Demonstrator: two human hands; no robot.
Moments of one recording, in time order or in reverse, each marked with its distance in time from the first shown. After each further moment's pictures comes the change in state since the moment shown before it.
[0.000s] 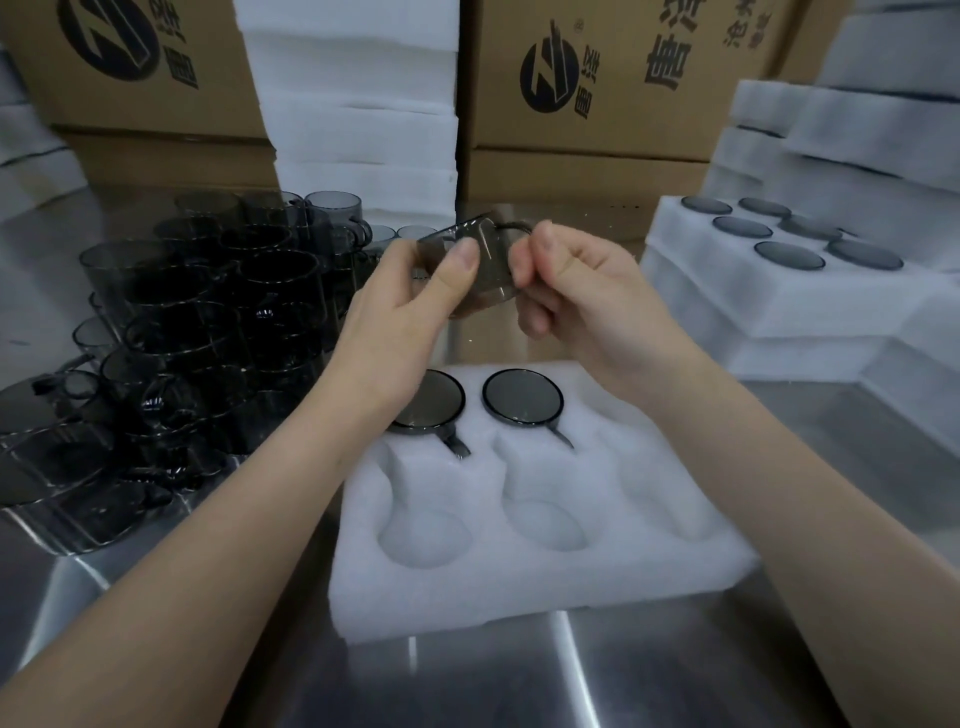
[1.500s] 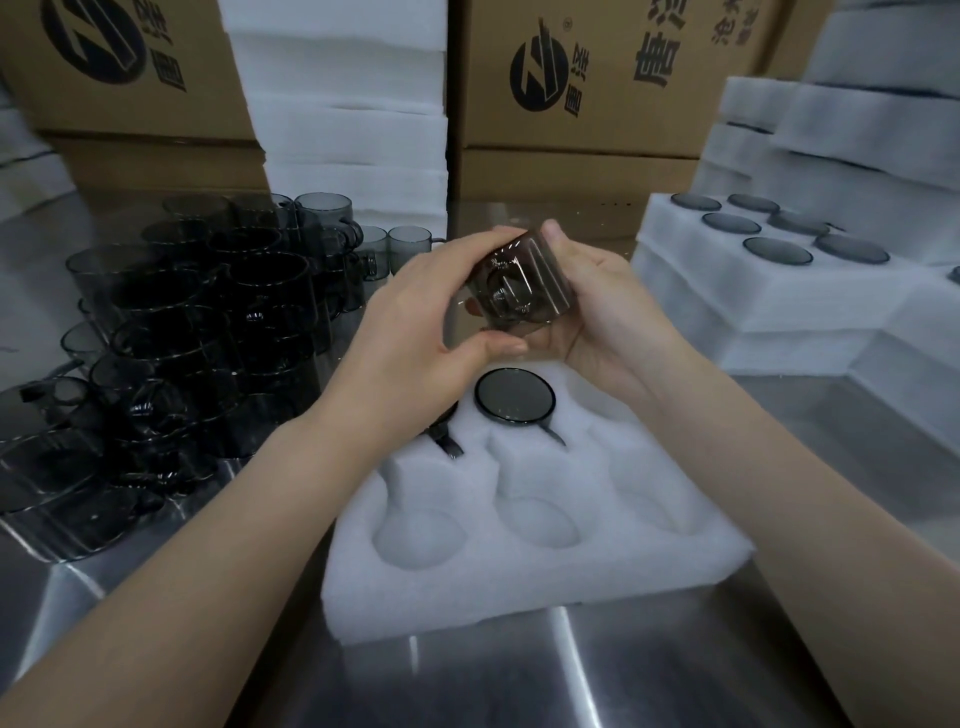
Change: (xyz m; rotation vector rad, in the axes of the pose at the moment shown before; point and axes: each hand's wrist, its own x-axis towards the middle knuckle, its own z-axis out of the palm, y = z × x) left_hand -0.008 0.005 0.006 0.333 -0.133 0.451; right_hand 0.000 -0.001 -0.005 0.306 0.174 0.249
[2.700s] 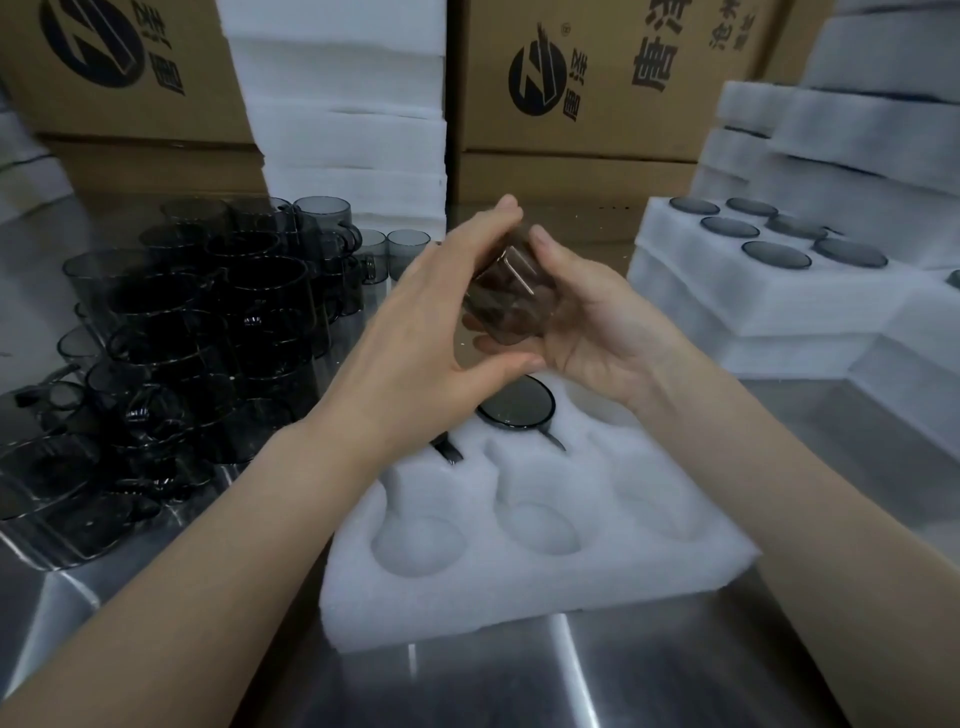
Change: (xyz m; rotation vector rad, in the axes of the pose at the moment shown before) left_hand -0.002 -0.003 0.000 0.032 -0.074 0.074; right_hand 0.001 -0.002 -0.005 0.061 -0.186 0.116
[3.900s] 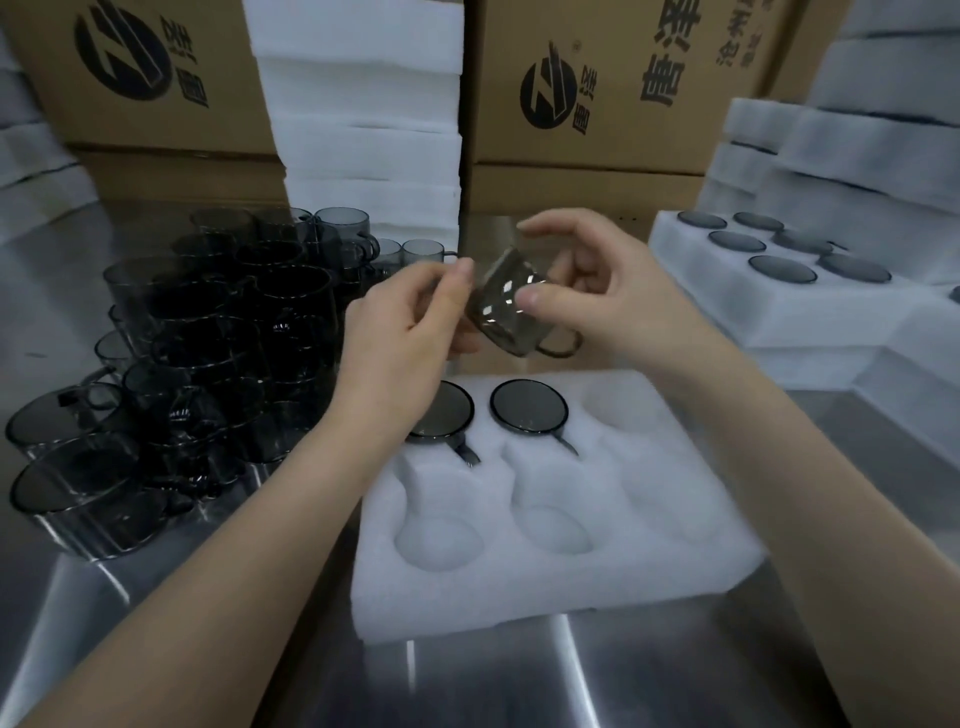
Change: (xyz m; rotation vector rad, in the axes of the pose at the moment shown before) left_hand 0.002 -0.003 -0.004 -0.275 0.329 -0.483; right_hand -0.012 -0.020 0.010 -0.955 0.244 -0.330
